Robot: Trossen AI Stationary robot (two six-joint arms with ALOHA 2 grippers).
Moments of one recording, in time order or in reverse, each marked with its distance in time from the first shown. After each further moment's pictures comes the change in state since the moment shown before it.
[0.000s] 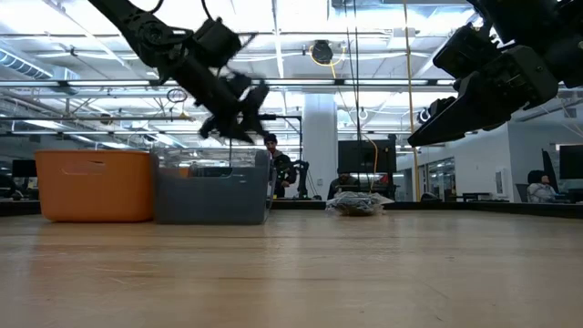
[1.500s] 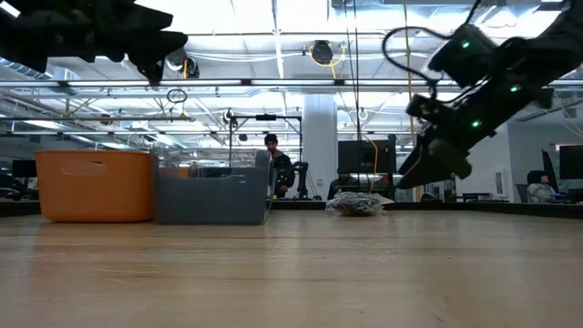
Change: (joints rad) left arm -0.415 -0.829 -0.627 0.367 0.391 0.339; right arm -0.326 0.164 0.015 -0.012 0.215 -0.291
